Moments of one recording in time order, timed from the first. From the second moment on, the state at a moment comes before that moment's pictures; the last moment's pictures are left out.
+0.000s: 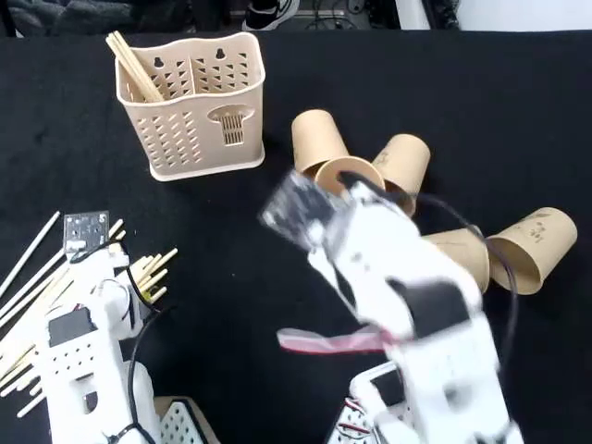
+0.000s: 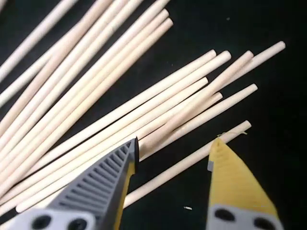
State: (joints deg) left arm -27.6 -65.9 82.8 56.6 -15.2; right arm -21.3 -49.7 32.8 72.4 41.0
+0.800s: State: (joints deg) left arm -27.6 -65.9 83.4 56.2 -15.3; right arm -14.2 9.3 2.1 79.3 41.5
